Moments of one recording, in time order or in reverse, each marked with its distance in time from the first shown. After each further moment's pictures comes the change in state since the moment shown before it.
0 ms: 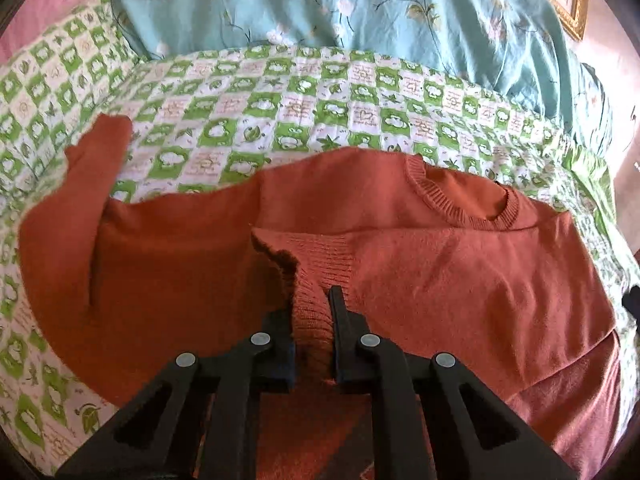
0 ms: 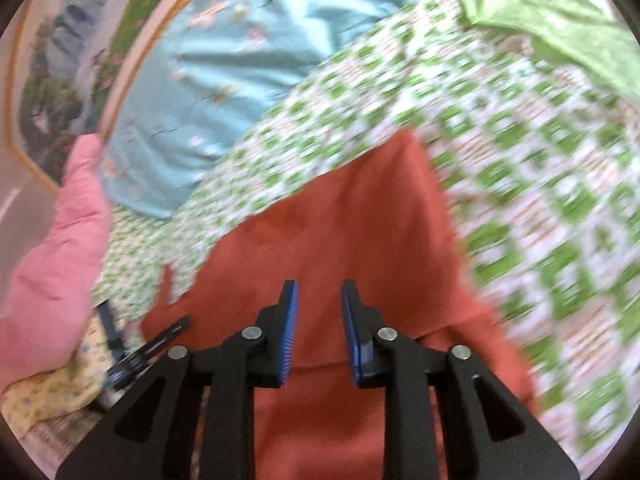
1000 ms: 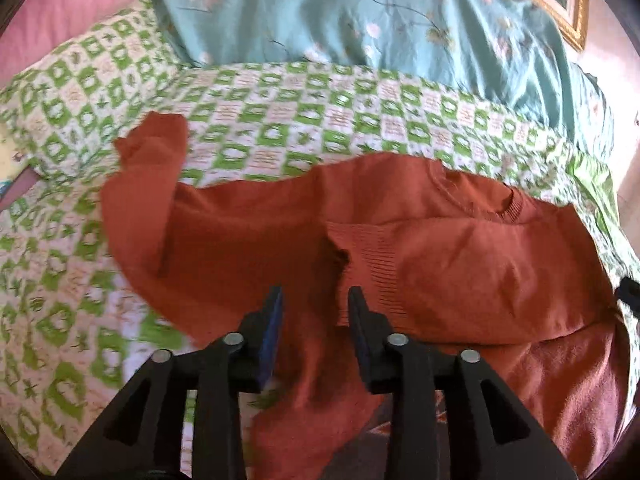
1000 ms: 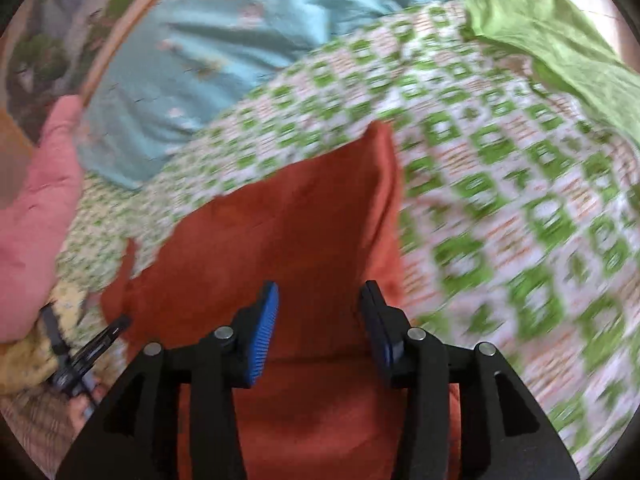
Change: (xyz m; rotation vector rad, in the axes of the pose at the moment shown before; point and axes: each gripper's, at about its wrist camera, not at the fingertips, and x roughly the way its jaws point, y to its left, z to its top) left arm -0.053 0.040 -0.028 -0.039 -0.040 0.044; right arm 0.002 0.015 -0.005 -0.125 0.076 -0.061
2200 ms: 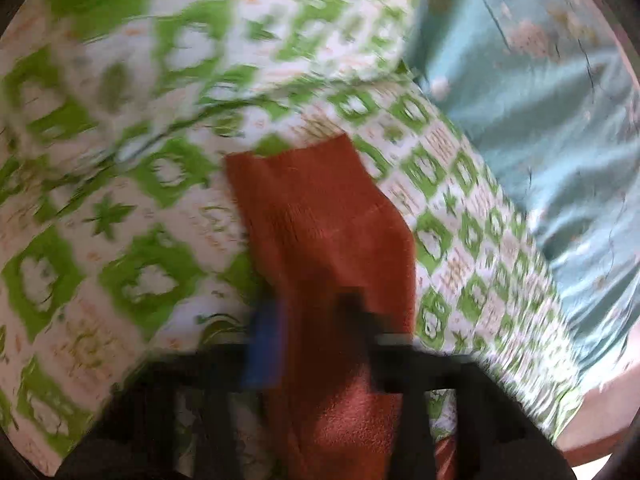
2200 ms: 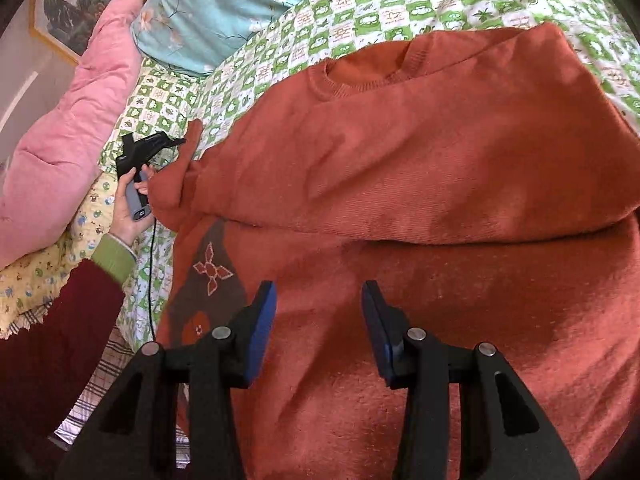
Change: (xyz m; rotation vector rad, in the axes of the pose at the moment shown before) left arm 0.158 0.256 0.147 -0.592 0.102 -0.079; right arm 0.060 0.084 -0.071 -0.139 0.310 0.189
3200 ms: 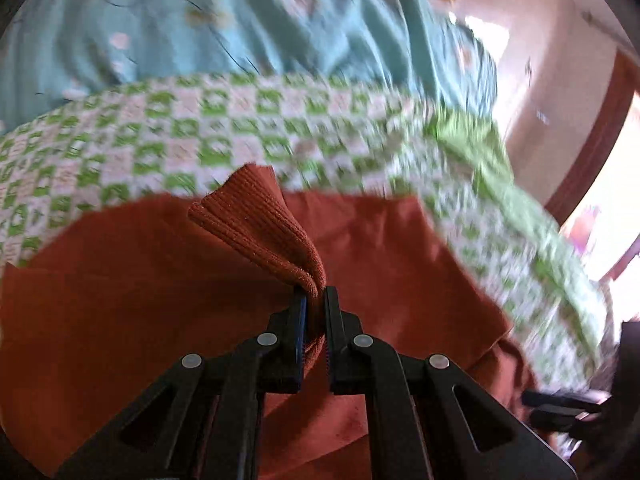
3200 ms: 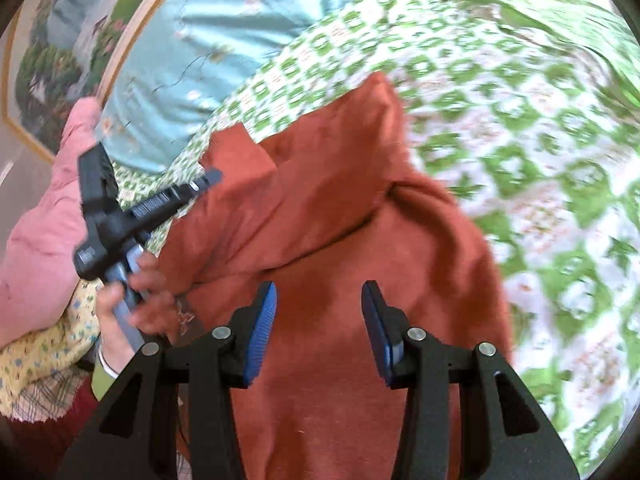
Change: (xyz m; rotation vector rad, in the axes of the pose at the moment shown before) left arm -0.040 -0.344 -0.379 0.861 0.107 -0.310; right arm -0.111 -0.079 -0.037 0.233 -0.274 -0.108
